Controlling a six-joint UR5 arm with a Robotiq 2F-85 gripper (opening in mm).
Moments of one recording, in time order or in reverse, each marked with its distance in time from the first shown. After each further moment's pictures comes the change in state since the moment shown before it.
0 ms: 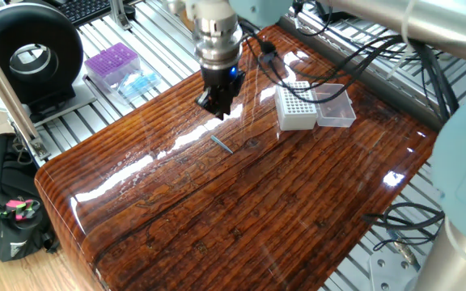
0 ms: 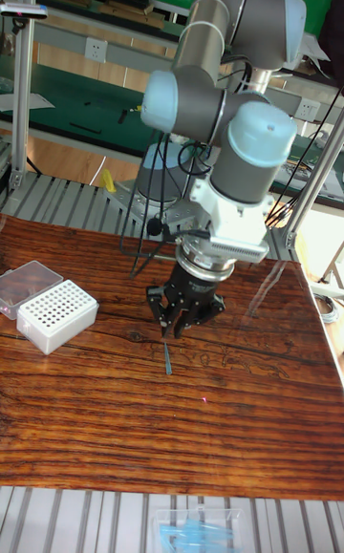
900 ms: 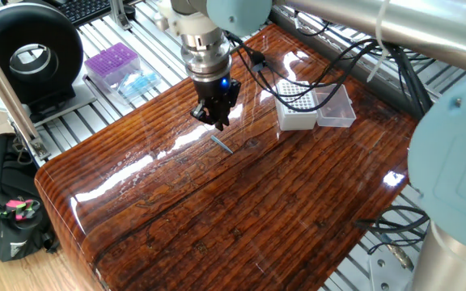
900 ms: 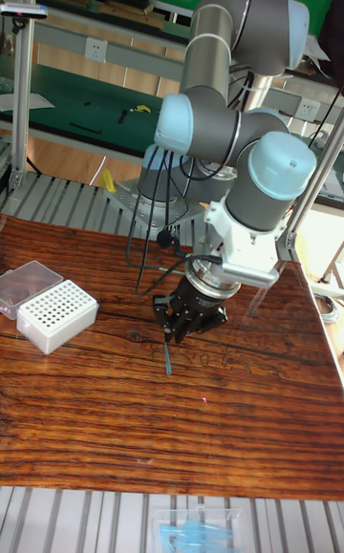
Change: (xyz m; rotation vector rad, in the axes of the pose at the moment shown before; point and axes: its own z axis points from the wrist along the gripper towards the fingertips) arm 0.004 0.006 0.019 0.043 0.067 -0.001
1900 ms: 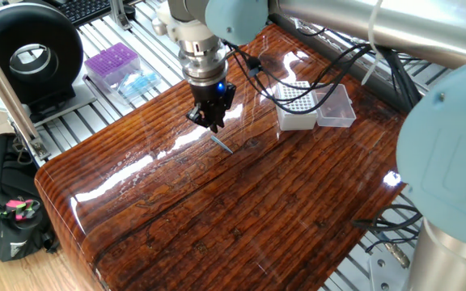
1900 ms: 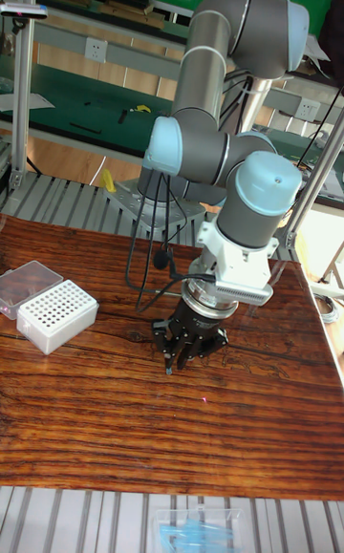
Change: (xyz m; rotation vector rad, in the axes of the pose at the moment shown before) arm -0.029 0.009 0.021 -0.039 -0.077 0.013
